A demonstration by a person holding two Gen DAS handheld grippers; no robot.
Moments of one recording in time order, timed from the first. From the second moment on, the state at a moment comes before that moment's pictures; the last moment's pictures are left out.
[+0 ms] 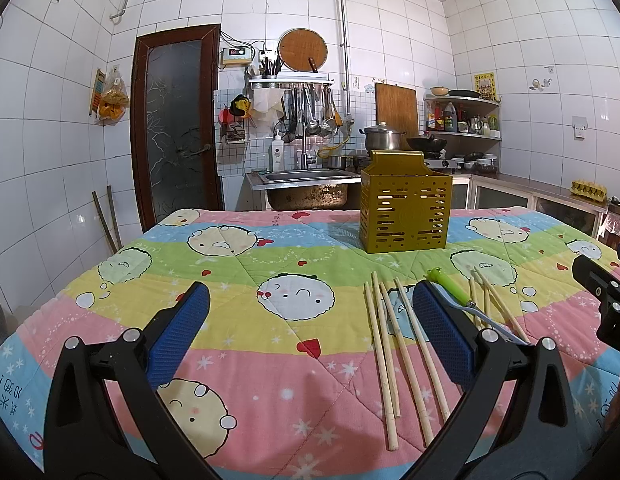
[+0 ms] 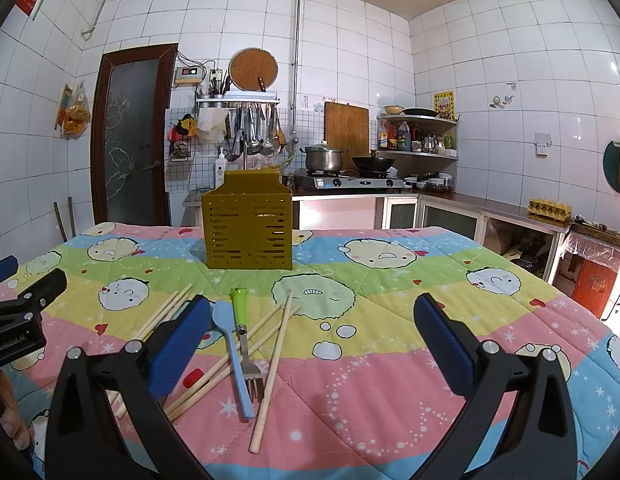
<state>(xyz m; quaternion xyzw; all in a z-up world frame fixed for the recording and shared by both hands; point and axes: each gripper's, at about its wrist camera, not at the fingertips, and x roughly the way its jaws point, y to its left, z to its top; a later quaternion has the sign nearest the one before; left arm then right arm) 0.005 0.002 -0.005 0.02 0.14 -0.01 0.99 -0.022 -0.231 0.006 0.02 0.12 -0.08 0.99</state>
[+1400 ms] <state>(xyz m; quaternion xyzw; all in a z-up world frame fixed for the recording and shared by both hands) 0.005 0.001 -0.006 0.02 0.14 -0.01 0.99 -0.023 -0.232 0.007 0.02 0.12 -0.08 0.99</state>
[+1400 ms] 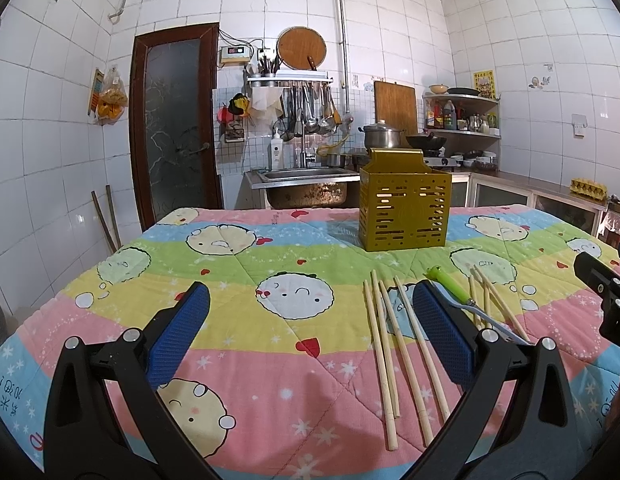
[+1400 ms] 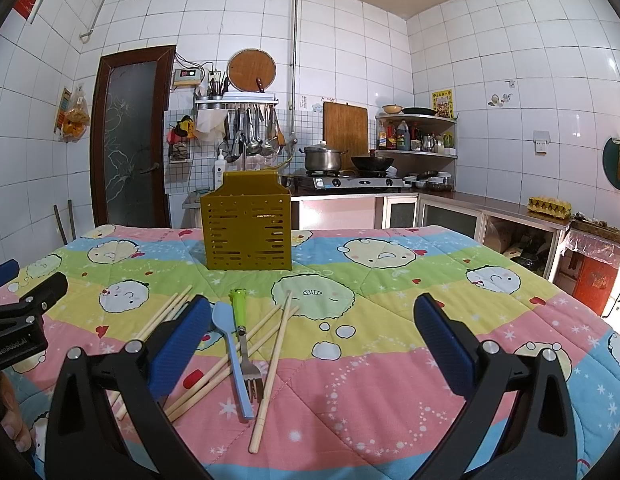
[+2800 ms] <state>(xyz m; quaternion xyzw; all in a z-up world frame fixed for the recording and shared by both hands) 0.174 -0.016 -0.057 0.01 0.44 -0.06 0.90 0.126 -0.264 -0.041 0.05 0.38 -0.11 0.92</state>
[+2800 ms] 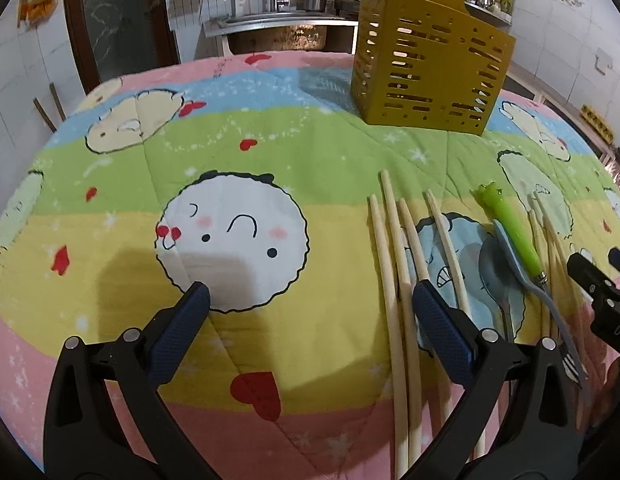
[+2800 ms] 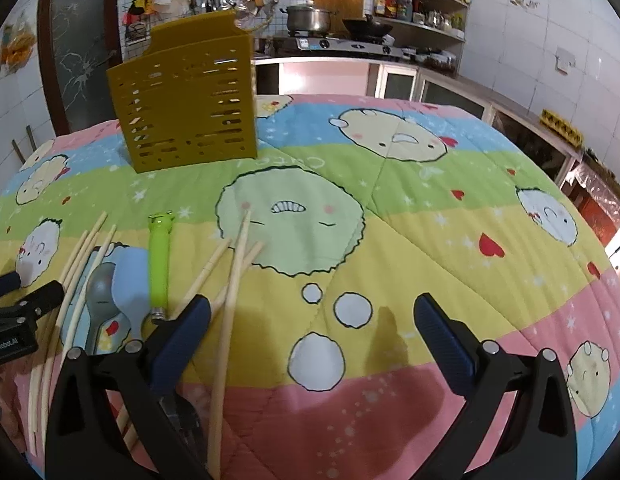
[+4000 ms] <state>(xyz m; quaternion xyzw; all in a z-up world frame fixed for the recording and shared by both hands) 0.183 -0.014 -0.047 0.01 0.43 -0.06 0.90 0.146 -0.268 -0.060 0.07 0.44 -0.10 0.89</state>
